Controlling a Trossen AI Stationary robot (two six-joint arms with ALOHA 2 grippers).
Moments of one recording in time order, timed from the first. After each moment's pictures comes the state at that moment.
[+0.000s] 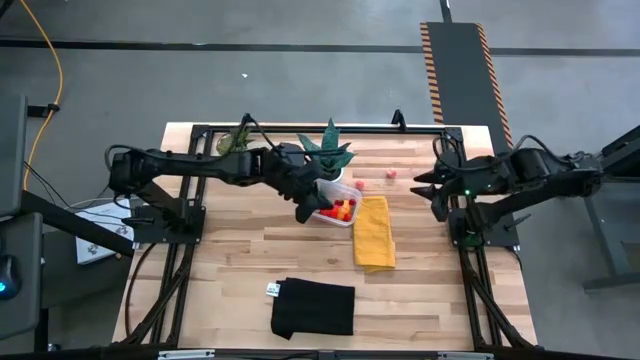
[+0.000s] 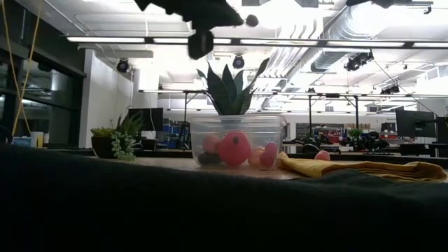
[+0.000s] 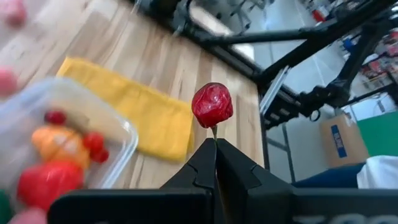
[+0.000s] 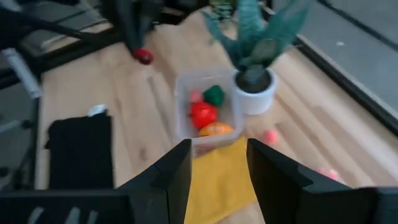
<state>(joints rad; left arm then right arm) 0.24 1.52 1.20 -0.23 0.38 -0.49 0.21 0.85 1.19 -1.02 0.38 0.51</state>
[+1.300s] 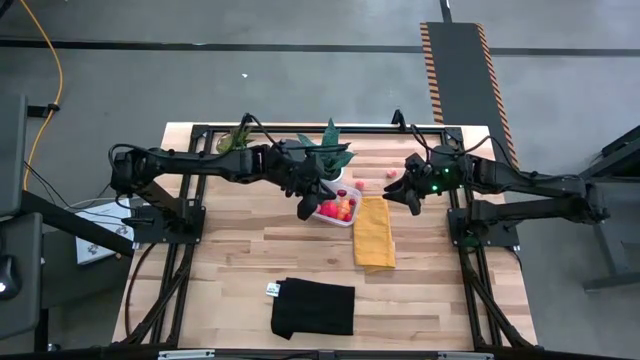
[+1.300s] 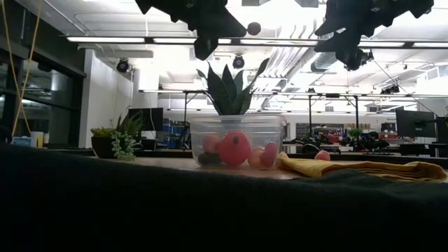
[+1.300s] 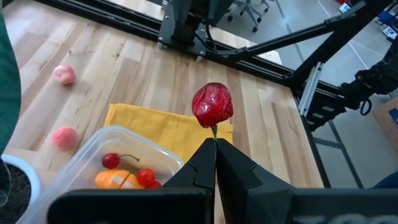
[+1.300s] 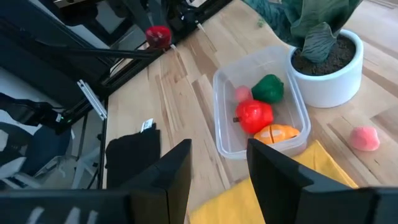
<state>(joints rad) 0.26 1.54 1.20 -0.18 0.29 -0.25 -0.24 0.82 0.71 -0.38 -0.25 0.49</state>
